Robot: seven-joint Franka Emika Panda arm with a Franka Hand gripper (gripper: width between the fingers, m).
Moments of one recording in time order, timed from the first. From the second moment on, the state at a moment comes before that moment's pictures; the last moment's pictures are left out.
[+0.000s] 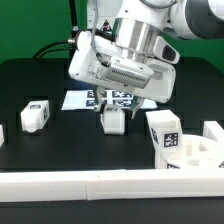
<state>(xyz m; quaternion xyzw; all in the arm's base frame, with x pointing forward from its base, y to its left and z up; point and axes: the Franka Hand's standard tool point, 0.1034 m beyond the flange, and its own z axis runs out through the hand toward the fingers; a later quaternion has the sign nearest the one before) 0.463 -0.012 0.021 -0.18 0.96 -0.18 0.11</state>
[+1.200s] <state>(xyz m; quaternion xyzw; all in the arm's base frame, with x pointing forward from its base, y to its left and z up) 0.517 -0.011 0.082 -0.59 0.77 -0.21 0.10</state>
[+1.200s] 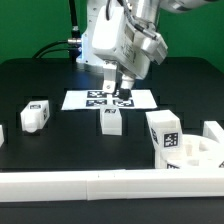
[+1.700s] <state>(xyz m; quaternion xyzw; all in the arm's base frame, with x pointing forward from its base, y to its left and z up) 0.534 -0.002 0.089 -0.75 0.61 -0.23 0.07</state>
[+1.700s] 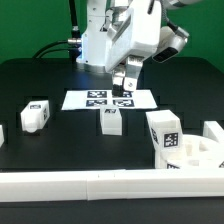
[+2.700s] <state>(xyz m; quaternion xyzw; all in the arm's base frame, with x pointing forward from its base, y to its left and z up) 0.553 0.031 0.083 -0.95 0.22 -0.23 0.01</state>
